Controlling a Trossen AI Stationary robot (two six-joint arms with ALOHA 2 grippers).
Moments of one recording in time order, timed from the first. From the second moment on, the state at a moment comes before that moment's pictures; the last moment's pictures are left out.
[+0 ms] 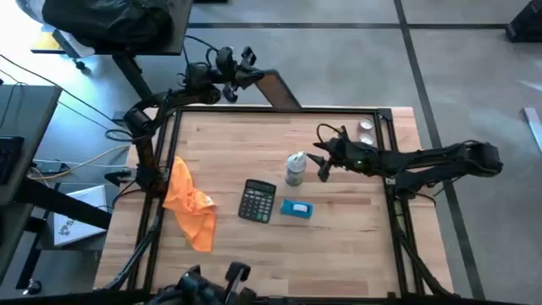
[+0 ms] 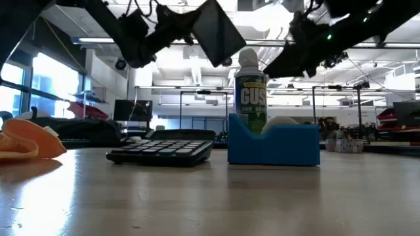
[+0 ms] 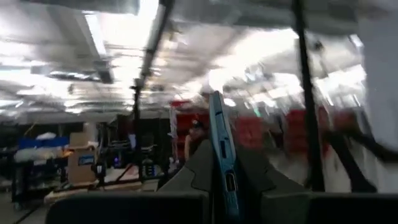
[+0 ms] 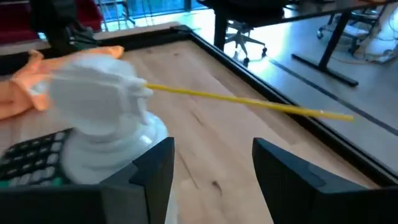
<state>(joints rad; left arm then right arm) 0.84 1.88 1.31 1.57 1.10 -0.70 -0.08 1.04 0.52 0.15 0.37 0.12</state>
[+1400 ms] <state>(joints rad) 0.79 1.79 1.31 0.92 1.12 0.65 0.02 1.01 0.99 -0.44 0.36 0.55</state>
